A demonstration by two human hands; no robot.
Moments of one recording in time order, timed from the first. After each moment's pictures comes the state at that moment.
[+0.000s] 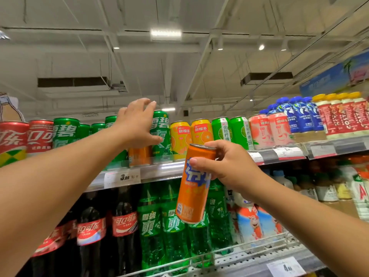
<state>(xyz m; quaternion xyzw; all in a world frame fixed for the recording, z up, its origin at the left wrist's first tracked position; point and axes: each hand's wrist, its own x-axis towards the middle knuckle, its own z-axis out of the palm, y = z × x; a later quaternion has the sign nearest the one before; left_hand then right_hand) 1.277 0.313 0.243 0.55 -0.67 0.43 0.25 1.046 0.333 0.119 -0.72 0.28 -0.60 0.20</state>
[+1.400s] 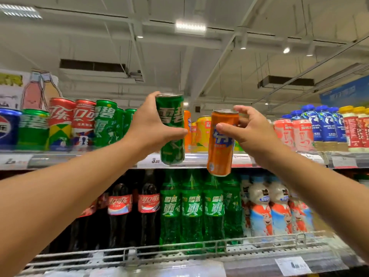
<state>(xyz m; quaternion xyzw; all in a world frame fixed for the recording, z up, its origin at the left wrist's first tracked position) 1.304 0.379 0.186 0.36 -0.69 0.11 0.62 1.069 0.345 0.170 -0.70 0.23 -0.65 0.19</state>
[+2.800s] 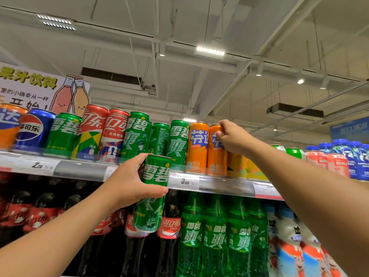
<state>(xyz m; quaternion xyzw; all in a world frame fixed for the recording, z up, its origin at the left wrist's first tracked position) 1.429 0.356 0.115 0.40 -0.72 -0.06 0.57 1.167 0.259 0.256 -0.77 0.46 -0.43 -0.12</state>
